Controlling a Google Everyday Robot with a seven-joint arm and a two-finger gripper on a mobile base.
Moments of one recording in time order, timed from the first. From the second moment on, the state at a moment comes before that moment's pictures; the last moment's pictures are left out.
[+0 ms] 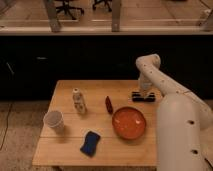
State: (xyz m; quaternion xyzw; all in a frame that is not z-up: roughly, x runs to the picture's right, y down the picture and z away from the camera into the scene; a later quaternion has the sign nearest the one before) arm 0.272 0.043 0.922 -0.37 -0.08 -0.33 0.86
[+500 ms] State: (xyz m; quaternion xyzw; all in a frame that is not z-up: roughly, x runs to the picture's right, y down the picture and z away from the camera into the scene) arm 0.283 0.038 0.924 -0.38 -0.09 -0.28 0.88
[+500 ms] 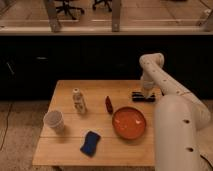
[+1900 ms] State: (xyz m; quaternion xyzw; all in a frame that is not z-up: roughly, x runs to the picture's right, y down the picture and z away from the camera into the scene) arm 0.288 0.050 0.939 -0.35 -0.17 -0.25 0.89
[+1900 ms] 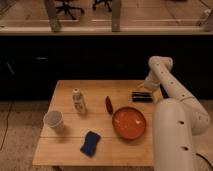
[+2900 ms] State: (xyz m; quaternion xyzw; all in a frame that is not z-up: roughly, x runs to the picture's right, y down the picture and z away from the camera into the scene) arm 0.277 0.057 0.952 -0.35 -0.19 -0.26 0.88
